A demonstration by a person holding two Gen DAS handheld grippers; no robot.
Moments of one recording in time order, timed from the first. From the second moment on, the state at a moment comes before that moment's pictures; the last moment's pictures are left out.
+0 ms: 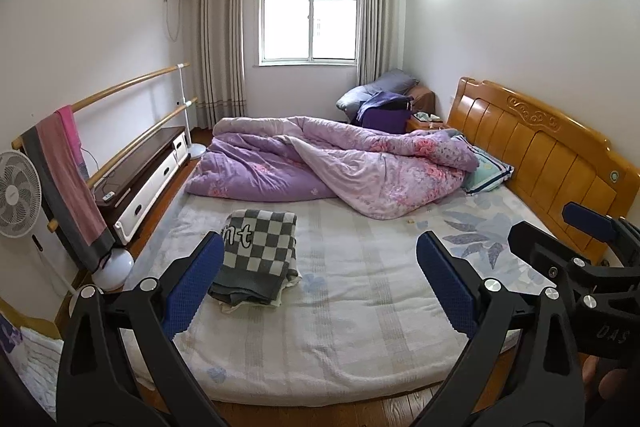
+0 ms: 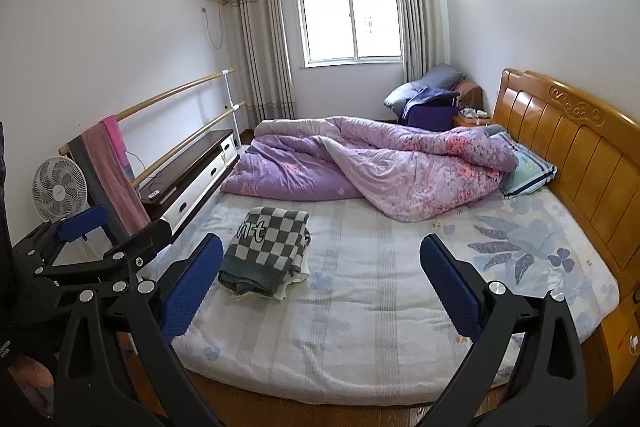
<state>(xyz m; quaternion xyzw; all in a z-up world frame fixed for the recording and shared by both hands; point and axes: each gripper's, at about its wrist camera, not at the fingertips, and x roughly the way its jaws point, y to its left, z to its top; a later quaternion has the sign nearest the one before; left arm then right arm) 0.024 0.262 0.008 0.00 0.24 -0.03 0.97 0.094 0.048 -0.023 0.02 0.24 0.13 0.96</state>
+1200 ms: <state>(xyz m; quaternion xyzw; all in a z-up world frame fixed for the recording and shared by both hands) 0.036 0.248 0.024 0.00 0.22 -0.01 0.98 0.098 0.043 -0.014 0.02 0.23 0.11 0.97</state>
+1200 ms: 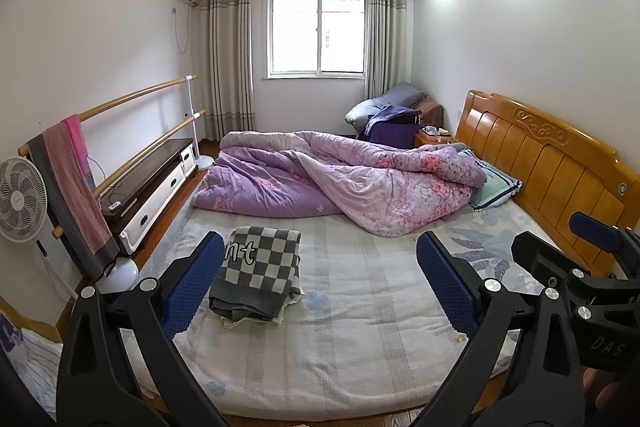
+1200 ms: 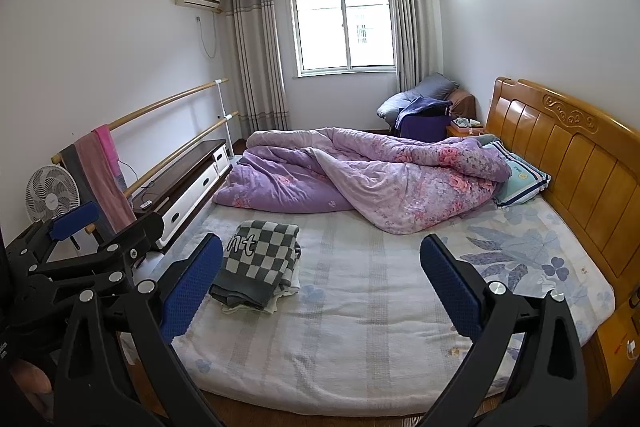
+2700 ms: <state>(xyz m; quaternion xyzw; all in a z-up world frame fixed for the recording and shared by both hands) 0.041 0.241 0.016 0.01 0.21 -0.01 0.98 0.099 0.034 -0.012 0.02 0.23 0.11 0.97</state>
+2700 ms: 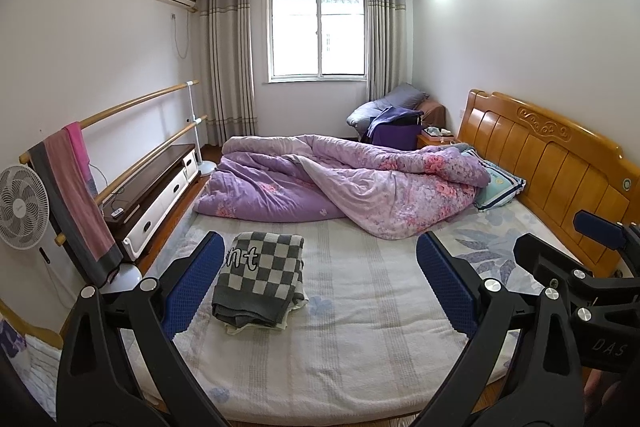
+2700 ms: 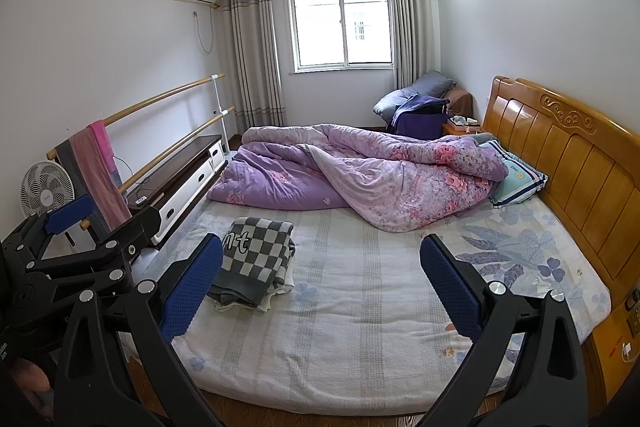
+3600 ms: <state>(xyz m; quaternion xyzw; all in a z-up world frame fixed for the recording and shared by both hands) 0.039 0.242 0.009 0.01 0.21 -0.01 0.98 0.108 0.018 -0.011 0.02 0.24 0.11 0.96</state>
